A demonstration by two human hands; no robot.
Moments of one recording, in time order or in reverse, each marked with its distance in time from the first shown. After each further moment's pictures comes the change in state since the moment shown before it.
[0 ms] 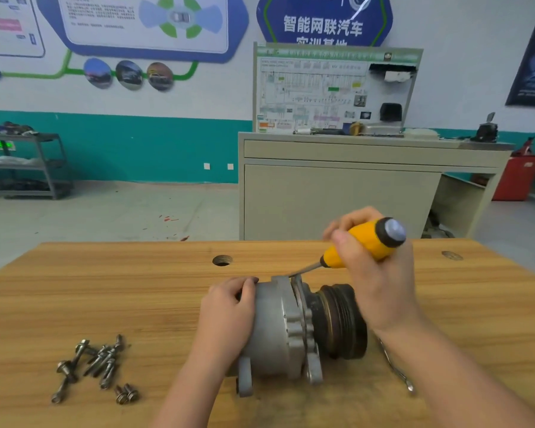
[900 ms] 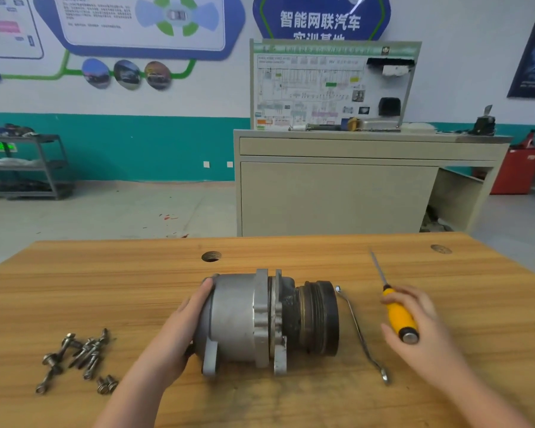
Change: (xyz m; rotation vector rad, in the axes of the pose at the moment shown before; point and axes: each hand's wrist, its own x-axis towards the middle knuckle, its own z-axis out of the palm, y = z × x) left_hand -0.014 -0.020 -0.021 -0.569 -0.280 -0.577; right_hand -0.086 0.112 -0.137 -0.583 -0.274 0.492
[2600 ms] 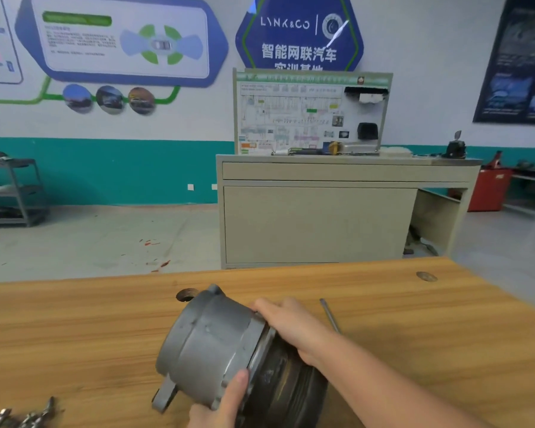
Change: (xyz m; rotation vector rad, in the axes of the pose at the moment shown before) left_hand -0.035 -0.024 0.071 -0.264 -0.080 0.233; right_hand 0.098 -0.124 0.087 0.476 -0.440 0.454
